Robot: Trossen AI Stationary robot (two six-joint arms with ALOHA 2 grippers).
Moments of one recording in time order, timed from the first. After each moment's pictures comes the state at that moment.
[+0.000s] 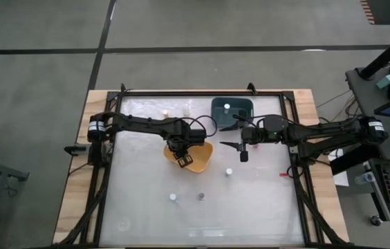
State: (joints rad) left arm 0.05 1.91 1.58 -1.21 -0.04 -0.46; right arm -0.05 1.10 0.63 0.35 -0.05 -0.31
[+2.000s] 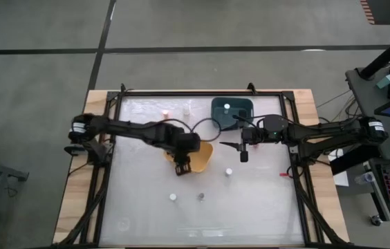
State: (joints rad) left arm -0.08 1.72 1.53 -0.93 -0.06 -0.22; right arm -0.05 1.10 0.63 0.35 -0.05 -0.32
